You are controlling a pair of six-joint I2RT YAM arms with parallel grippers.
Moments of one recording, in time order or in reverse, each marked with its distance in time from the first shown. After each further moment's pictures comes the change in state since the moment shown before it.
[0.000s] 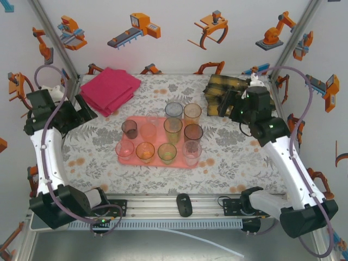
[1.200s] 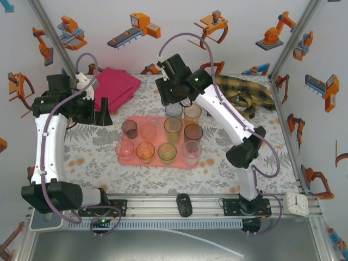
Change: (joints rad) left arm -0.261 0.179 0.347 -0.387 0.021 0.399; right arm 0.468 0.966 1.151 -0.468 0.000 -0.191
